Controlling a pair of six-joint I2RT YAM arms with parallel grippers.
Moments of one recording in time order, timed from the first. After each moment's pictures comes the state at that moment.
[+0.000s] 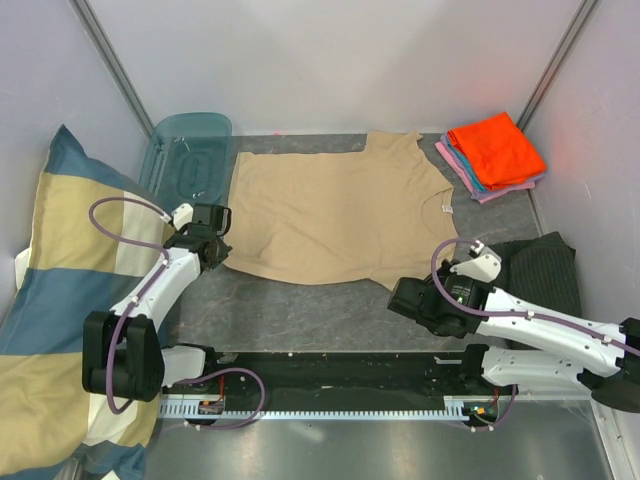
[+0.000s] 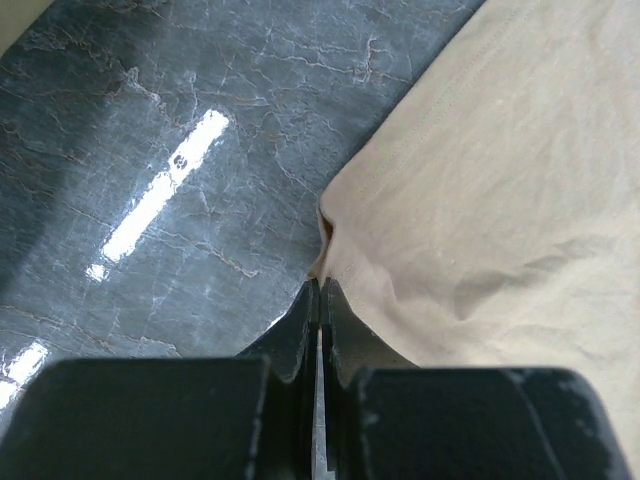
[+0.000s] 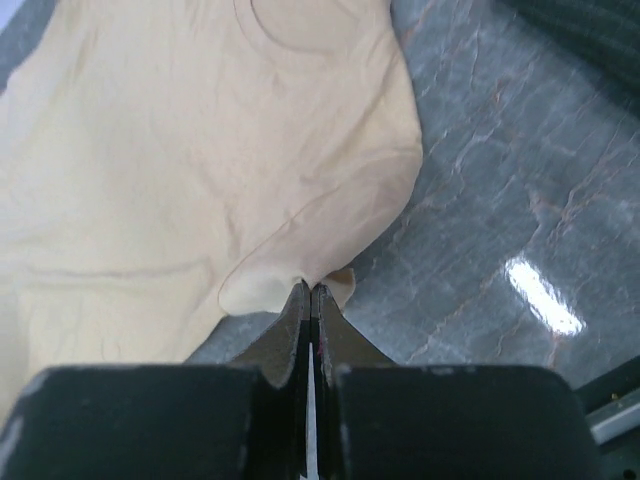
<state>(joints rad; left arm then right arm) -0.14 1.25 0.77 -0.54 -0.39 -0.83 1.16 1.01 0.88 -1.33 1.00 1.93</state>
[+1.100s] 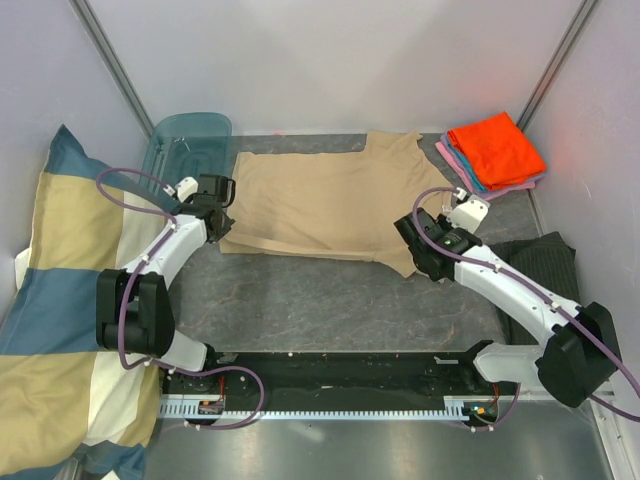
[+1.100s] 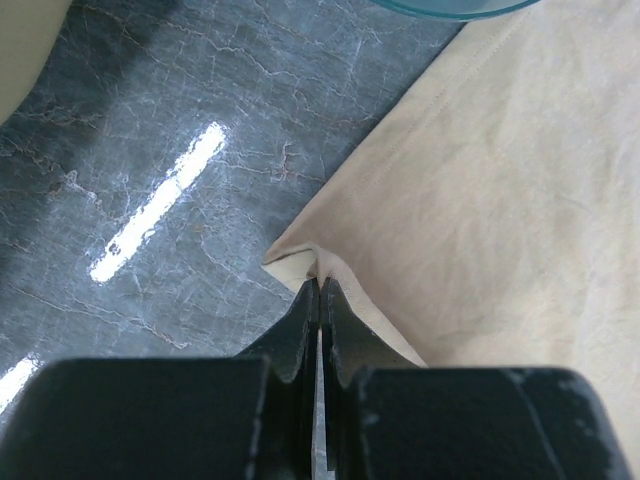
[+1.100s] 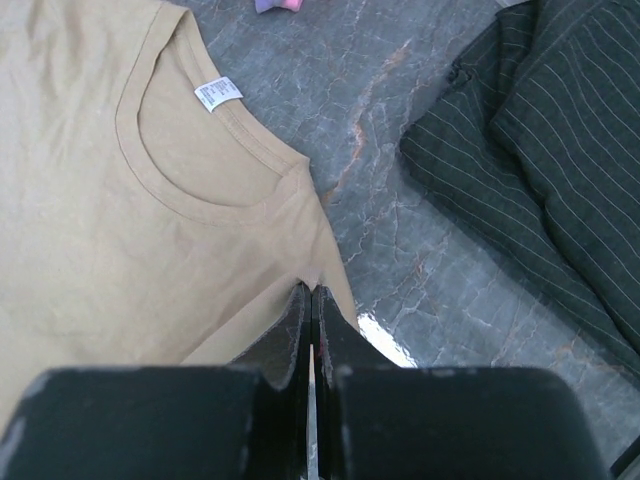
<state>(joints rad) -0.13 1.49 1.02 -0.54 -0.42 -0.83 0.60 1.25 0.94 -0.83 1.02 1.12</state>
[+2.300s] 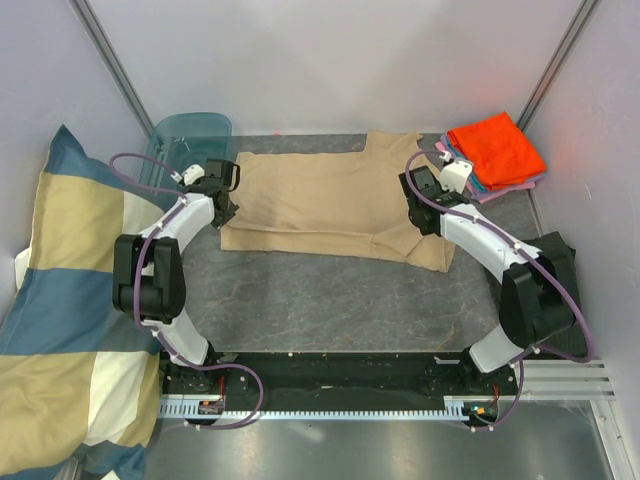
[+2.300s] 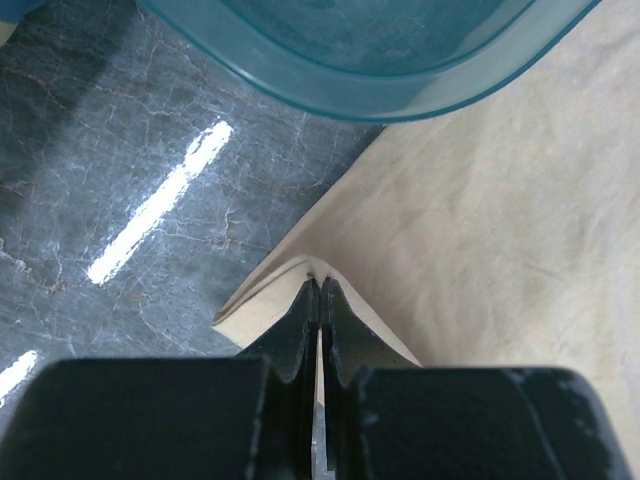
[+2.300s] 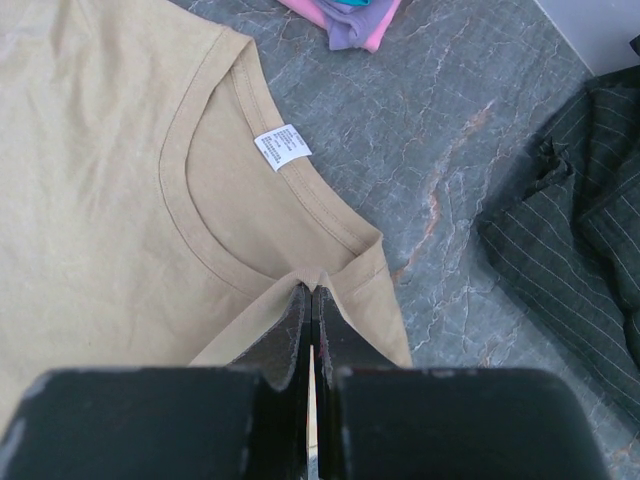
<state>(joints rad) -0.11 1.71 1.19 -0.52 -0.42 -0.83 0.39 1.57 1.15 -0.54 0.85 0.74</state>
